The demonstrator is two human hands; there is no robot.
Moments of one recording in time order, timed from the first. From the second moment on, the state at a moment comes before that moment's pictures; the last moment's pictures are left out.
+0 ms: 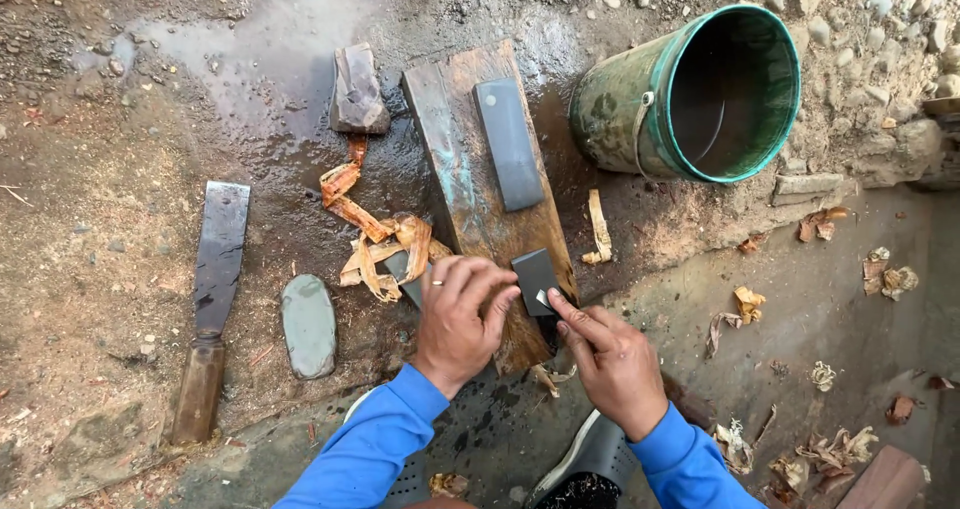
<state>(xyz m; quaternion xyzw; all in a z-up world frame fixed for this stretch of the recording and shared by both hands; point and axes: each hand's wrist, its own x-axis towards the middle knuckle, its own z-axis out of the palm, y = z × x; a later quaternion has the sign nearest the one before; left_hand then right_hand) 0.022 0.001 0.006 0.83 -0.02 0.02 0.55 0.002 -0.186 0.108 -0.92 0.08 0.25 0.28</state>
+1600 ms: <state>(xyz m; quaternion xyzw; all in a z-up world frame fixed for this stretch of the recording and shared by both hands) 0.001 -0.027 0.021 0.89 -0.26 -0.17 0.34 0.015 -0.171 0.092 -0.95 -0.05 0.29 -0.09</state>
